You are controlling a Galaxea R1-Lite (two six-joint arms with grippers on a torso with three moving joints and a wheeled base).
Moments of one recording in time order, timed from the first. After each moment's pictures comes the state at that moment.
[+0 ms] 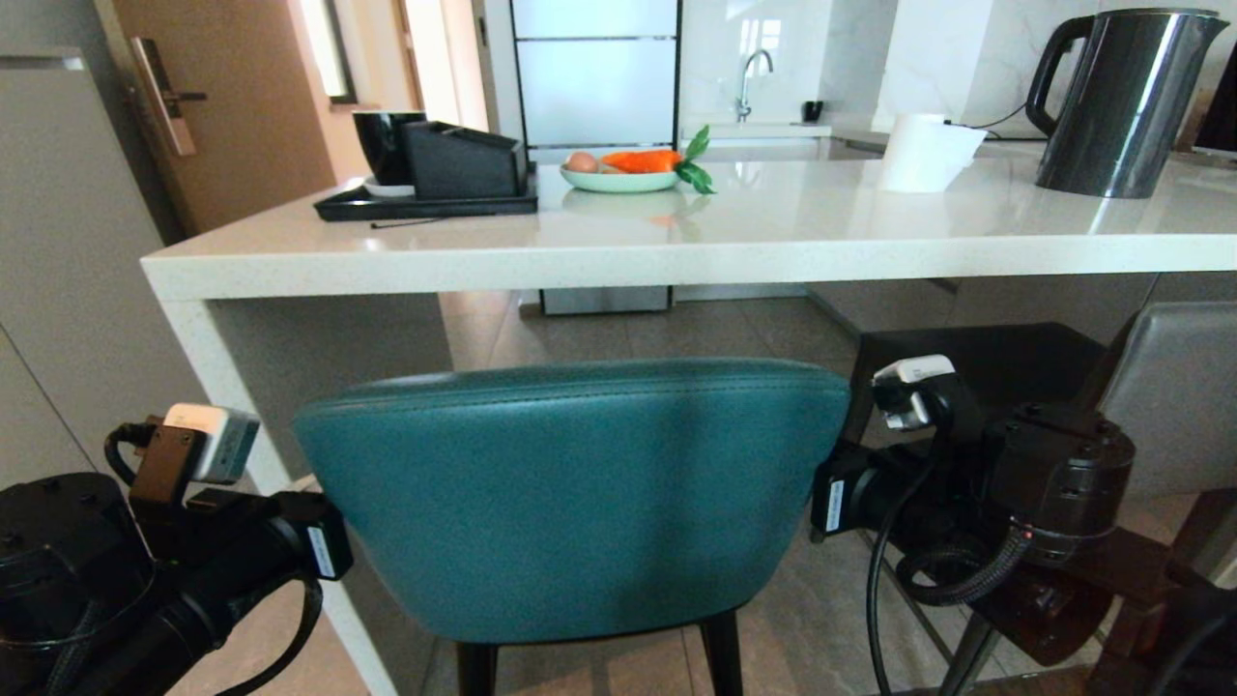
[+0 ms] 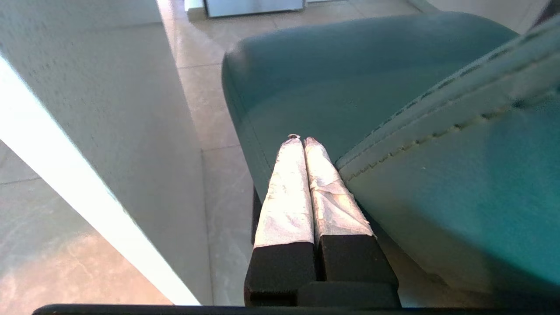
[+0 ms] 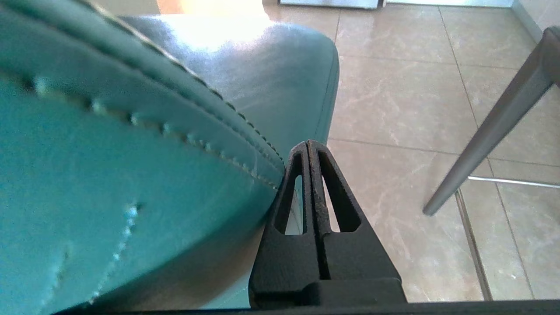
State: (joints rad) left arm -0.41 1.52 -0.15 -1.29 0.07 -0.07; right arm 0.70 1.73 -0.49 -1.10 -0.25 0.06
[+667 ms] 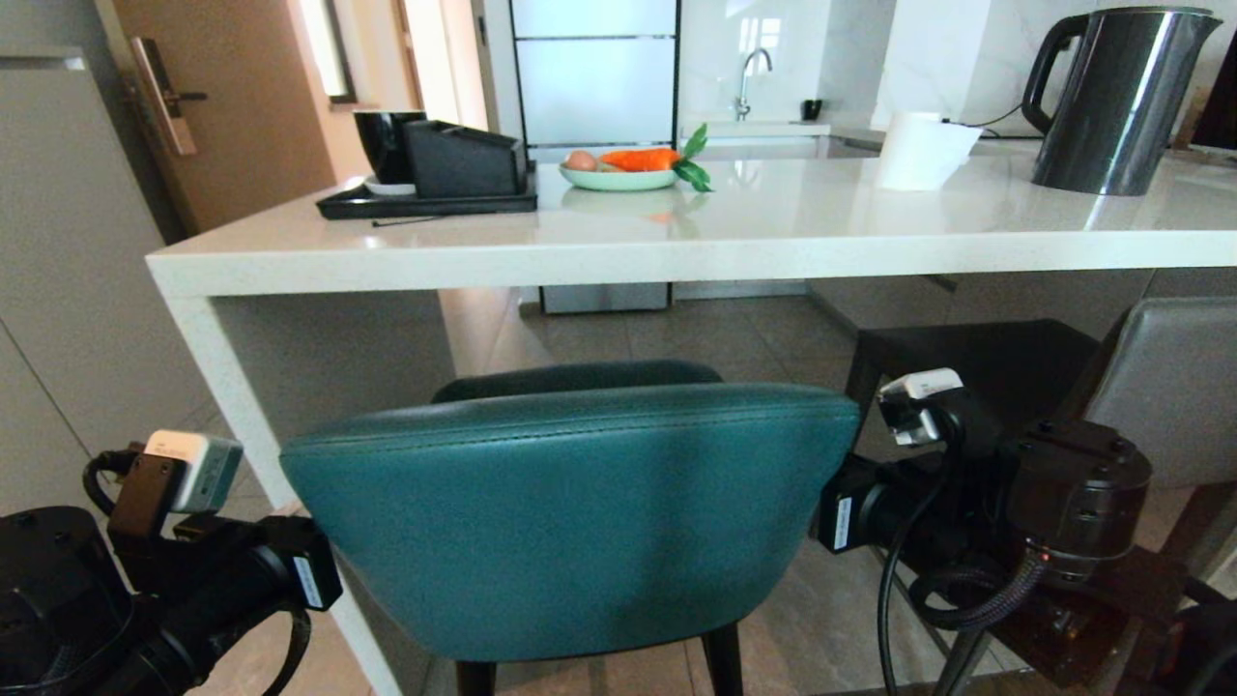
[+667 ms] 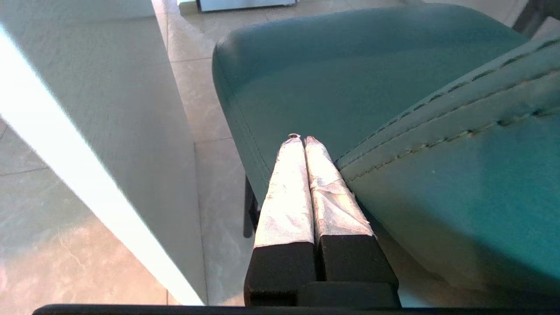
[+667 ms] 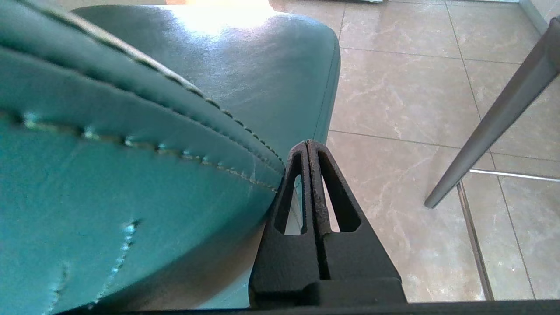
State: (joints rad) left arm -0.41 1.50 -0.07 -1.30 0.07 -0.08; right arm 0.70 1.71 -0.45 -1.11 -0.24 0.06
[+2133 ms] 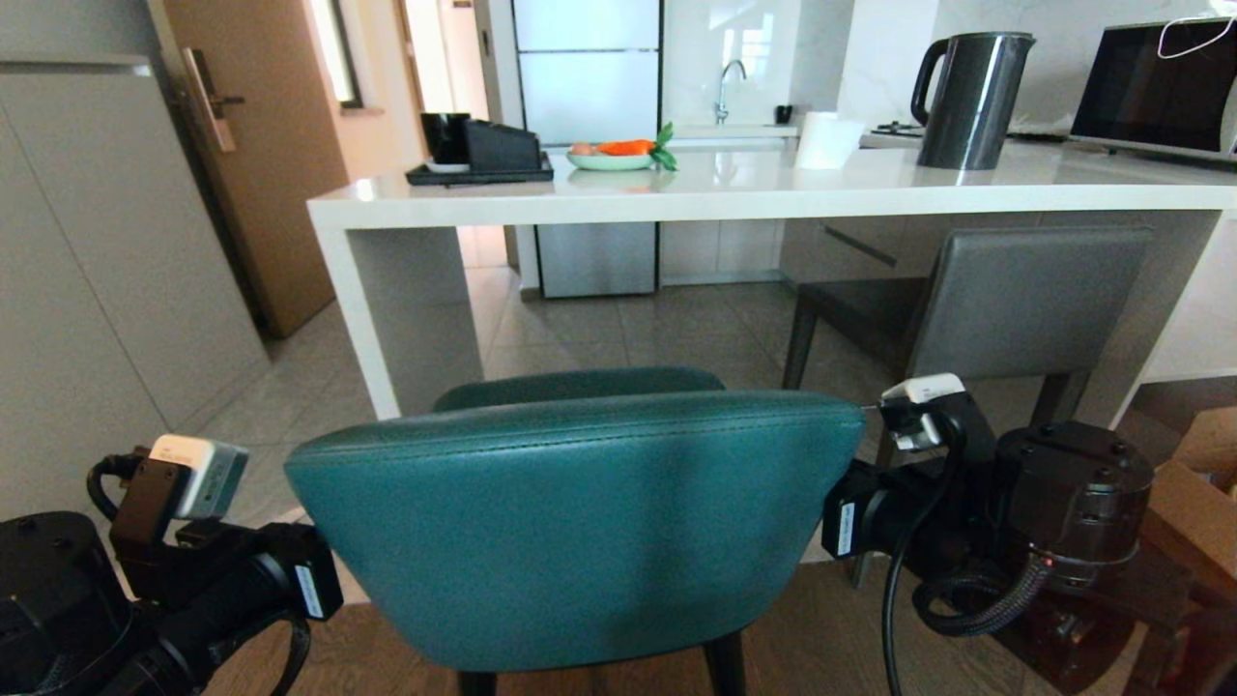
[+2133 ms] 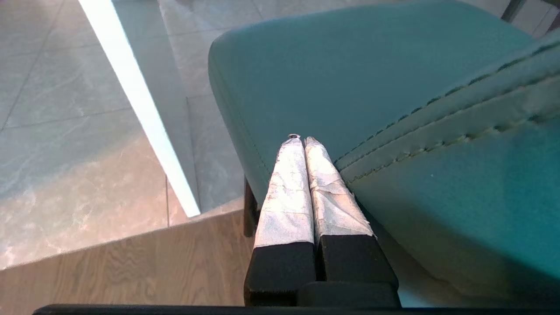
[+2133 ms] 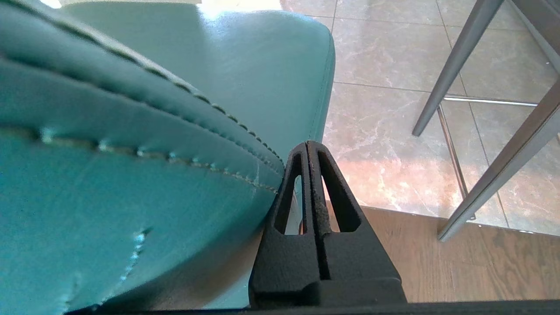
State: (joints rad) left arm -0.43 1.48 -0.08 -1.29 0.08 -0.08; right arm 0.70 1.70 -0.45 -1.10 -0.26 0.06
